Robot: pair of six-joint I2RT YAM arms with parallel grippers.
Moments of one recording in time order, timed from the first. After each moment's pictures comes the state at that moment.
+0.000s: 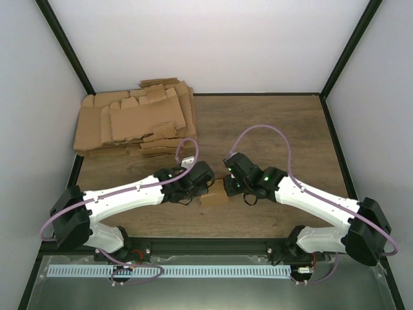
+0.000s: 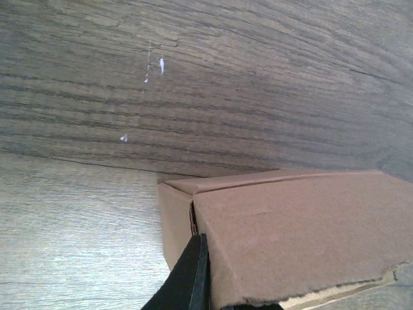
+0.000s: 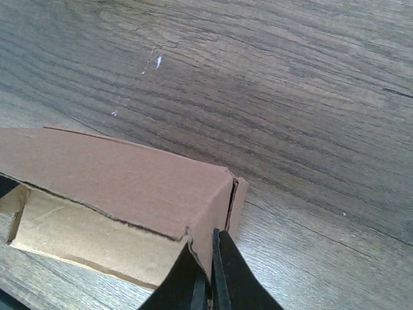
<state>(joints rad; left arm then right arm) -1.06 1.41 1.00 -0.67 -0.26 -1.18 0.89 1.22 0.86 -0.61 0.09 0.50</state>
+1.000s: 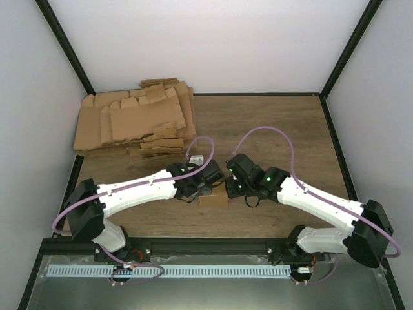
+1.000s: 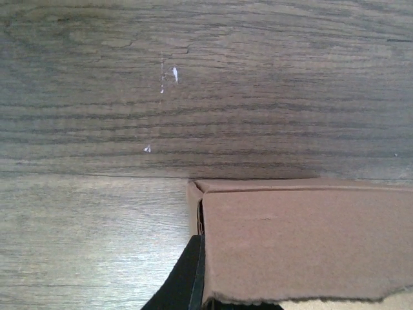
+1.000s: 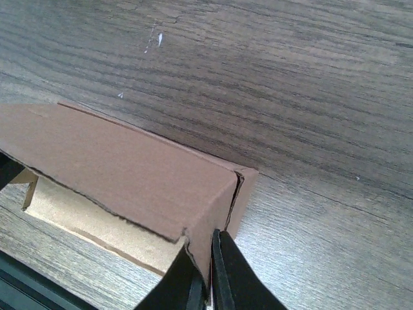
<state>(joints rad) -1.09 1.54 1.16 -0.85 -0.33 -1.07 0.90 1.19 0.87 -0.68 0.05 0.58</state>
